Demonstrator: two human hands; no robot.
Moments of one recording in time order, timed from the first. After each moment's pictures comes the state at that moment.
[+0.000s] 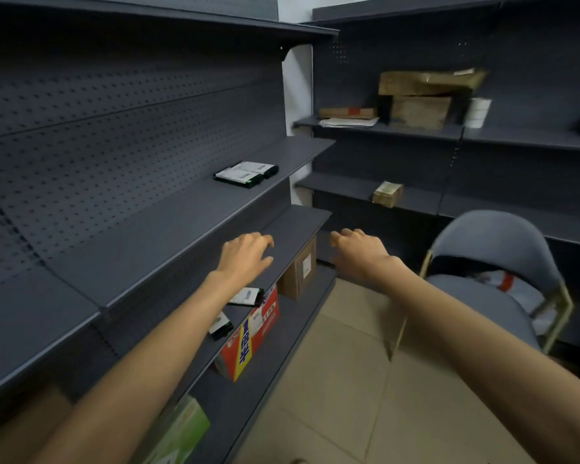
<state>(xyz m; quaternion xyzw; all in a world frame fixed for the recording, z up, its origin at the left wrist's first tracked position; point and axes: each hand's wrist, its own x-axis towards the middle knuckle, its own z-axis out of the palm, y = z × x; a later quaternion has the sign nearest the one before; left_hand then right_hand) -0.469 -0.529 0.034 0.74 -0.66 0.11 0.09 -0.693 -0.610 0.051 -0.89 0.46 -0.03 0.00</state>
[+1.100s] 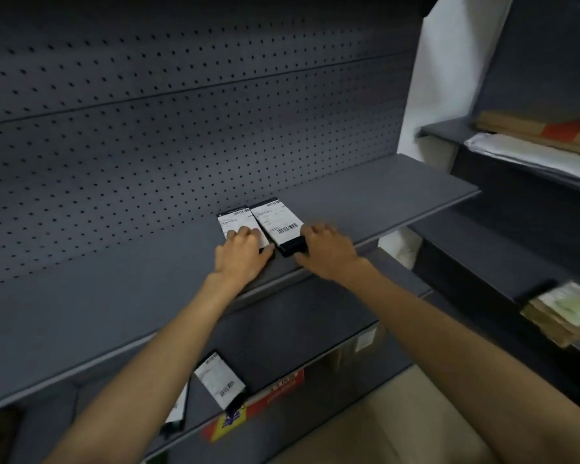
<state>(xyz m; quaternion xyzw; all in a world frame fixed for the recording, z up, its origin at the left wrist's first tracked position) -0.293 -0.971 0.003 0.94 -0.32 0.06 0.07 -0.405 -1.115 0.020 -0.98 0.18 -0.04 0.08</state>
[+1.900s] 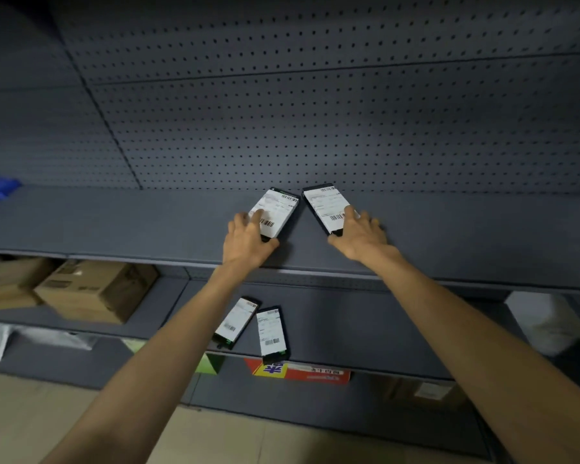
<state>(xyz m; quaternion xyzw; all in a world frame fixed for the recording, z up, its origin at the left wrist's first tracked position) -0.325 -0.883 0.006 0.98 0.01 0.08 0.20 -0.329 -1.102 0.025 -0.99 0.06 0.02 0.16</state>
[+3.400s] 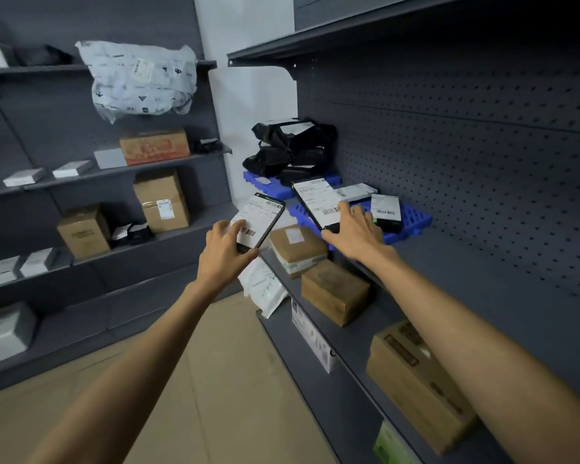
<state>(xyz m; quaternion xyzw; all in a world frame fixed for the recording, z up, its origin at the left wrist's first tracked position) -0.460 0.035 0.048 0.86 0.40 0.28 0.13 -0.240 -0.110 0.084 -0.88 -0.43 -0.02 0.19</state>
